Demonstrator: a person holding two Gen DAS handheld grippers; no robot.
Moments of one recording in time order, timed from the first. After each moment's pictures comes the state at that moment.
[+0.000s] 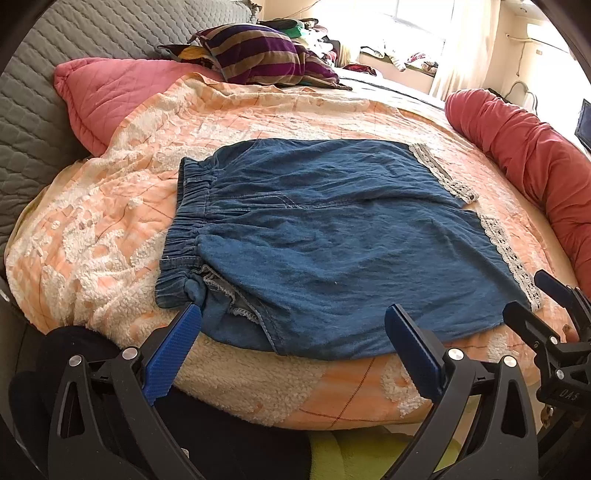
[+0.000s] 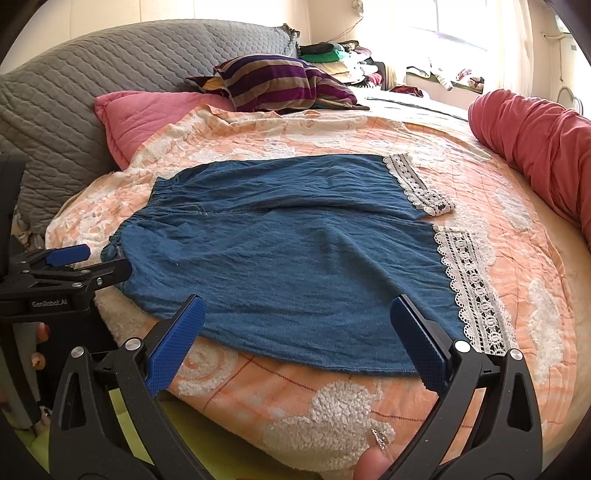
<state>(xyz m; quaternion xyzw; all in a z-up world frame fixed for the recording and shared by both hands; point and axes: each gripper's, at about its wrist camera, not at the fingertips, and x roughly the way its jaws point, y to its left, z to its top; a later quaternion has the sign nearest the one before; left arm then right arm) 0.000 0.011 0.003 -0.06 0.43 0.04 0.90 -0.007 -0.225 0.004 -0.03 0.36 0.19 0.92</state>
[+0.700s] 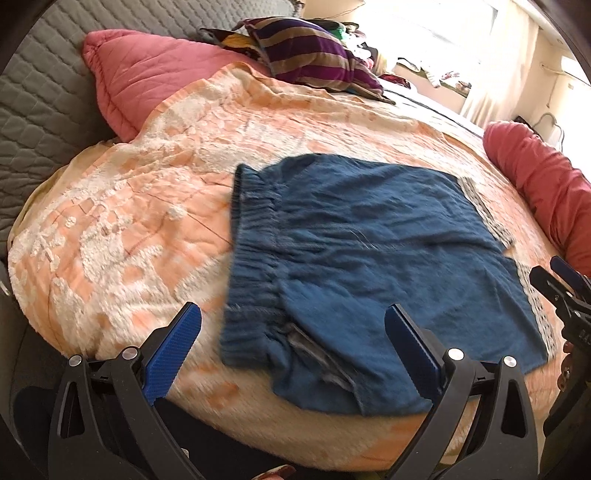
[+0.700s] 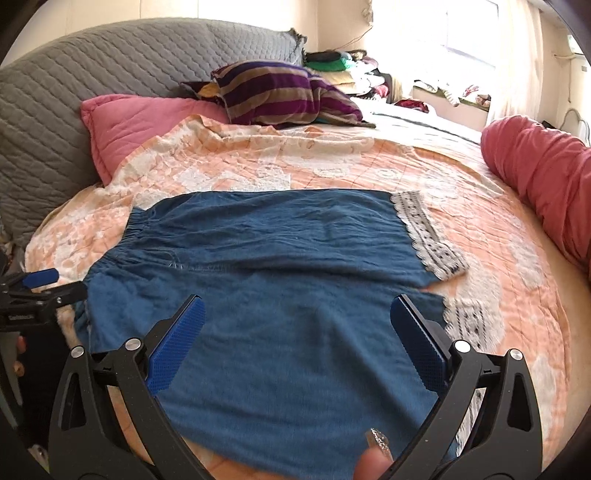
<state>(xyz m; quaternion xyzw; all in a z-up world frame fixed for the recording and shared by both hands) 0.040 0.085 -0.001 -0.11 0.43 0.08 0.89 0.091 -0.190 0.022 -0.06 0.35 0.19 0.92</state>
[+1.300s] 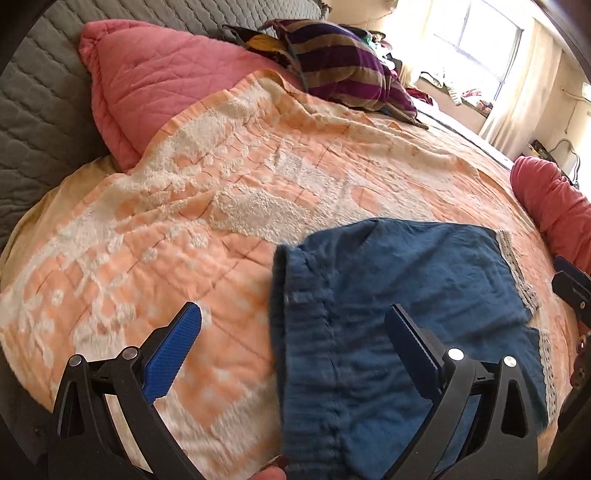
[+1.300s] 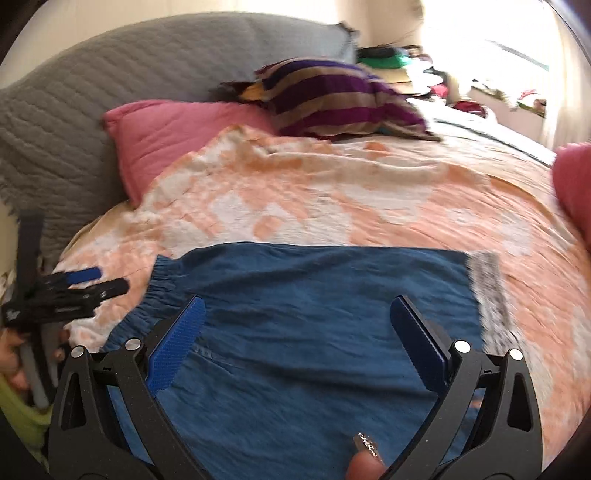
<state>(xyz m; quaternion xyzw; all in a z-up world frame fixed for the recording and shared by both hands) 0.134 0.155 0.003 -0.14 0.42 0.10 0.89 0.195 -0.123 0.048 -0.07 0.36 0.32 0.87</state>
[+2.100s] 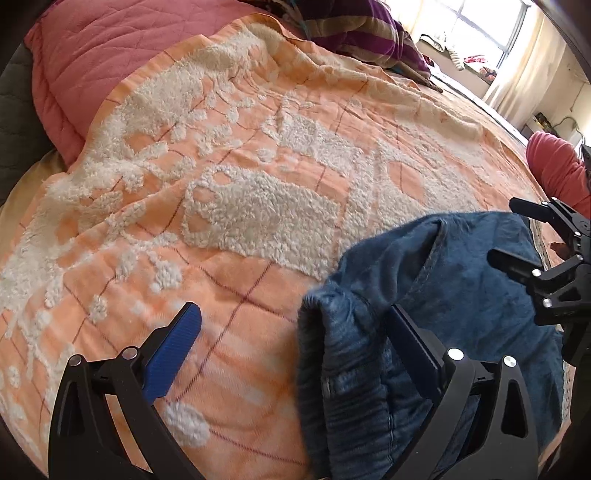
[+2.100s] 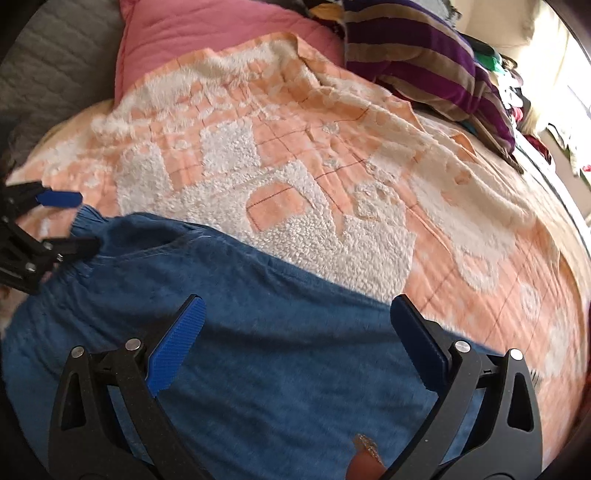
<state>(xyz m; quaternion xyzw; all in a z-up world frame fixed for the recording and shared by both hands) 0.214 0.190 -0.047 -0.13 0.49 0.08 0.86 0.297 -0.008 -0.030 -0.26 0.41 0.36 0.80</state>
